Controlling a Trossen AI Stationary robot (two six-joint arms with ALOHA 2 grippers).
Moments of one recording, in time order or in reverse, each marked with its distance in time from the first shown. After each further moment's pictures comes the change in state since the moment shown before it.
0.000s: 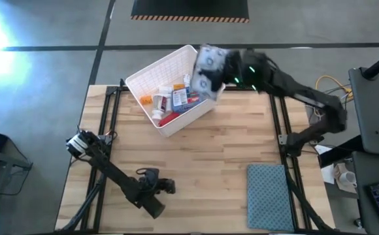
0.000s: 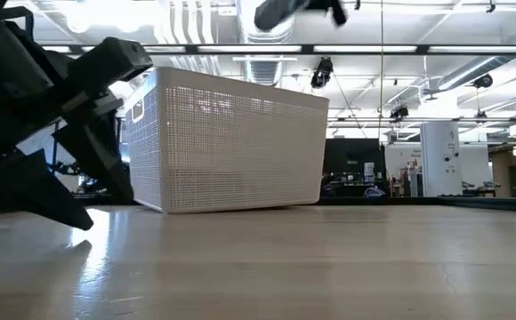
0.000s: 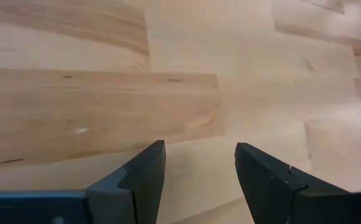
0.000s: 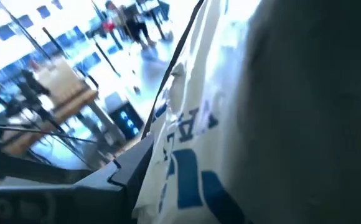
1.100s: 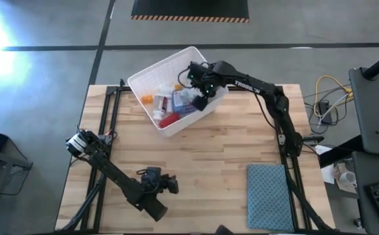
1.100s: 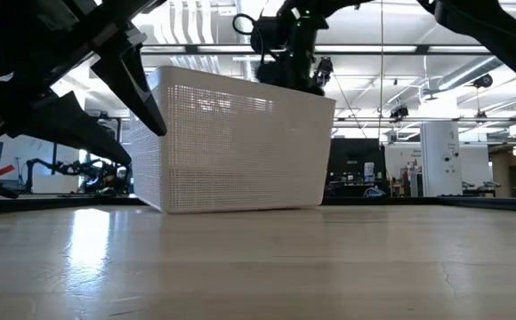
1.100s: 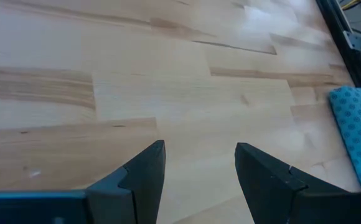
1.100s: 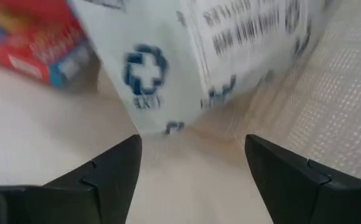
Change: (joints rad) left arm 0.007 -0.008 0.145 -0.177 -0.158 0.039; right arm -0.113 0.732 0.659 -1.010 -0.060 -0.320
